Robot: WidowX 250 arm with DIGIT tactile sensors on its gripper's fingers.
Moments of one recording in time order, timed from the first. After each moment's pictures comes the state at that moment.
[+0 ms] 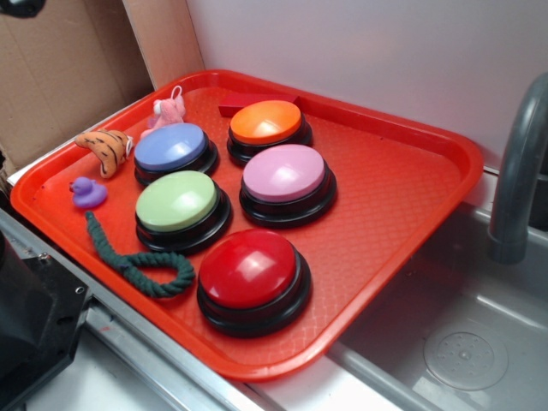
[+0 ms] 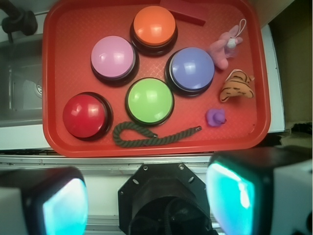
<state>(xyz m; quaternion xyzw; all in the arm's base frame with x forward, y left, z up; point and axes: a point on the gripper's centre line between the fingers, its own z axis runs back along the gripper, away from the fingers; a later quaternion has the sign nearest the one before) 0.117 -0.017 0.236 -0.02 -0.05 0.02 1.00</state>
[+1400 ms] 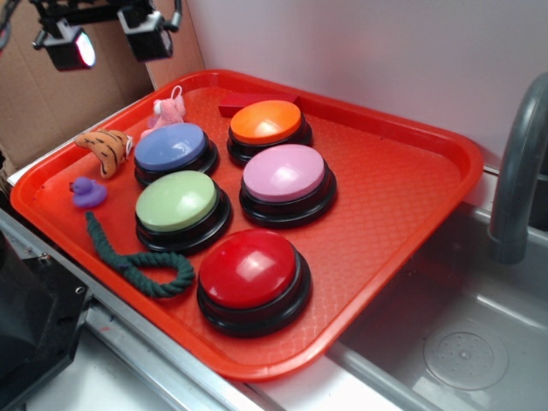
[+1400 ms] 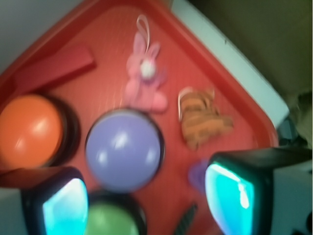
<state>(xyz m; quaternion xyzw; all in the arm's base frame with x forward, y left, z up) 0.225 0.092 0.122 0.02 -0.07 0.36 0.93</state>
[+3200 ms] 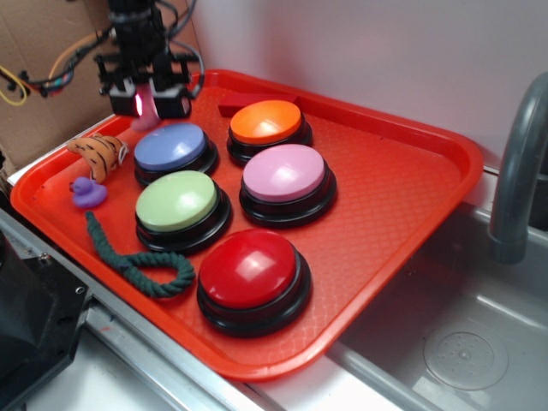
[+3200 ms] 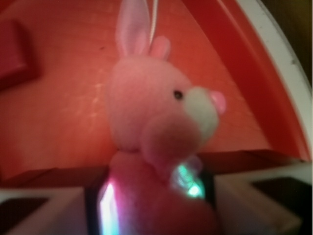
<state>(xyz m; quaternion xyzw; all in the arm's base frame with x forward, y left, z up) 0.259 0.124 0.064 0.03 0.01 0.28 0.96</state>
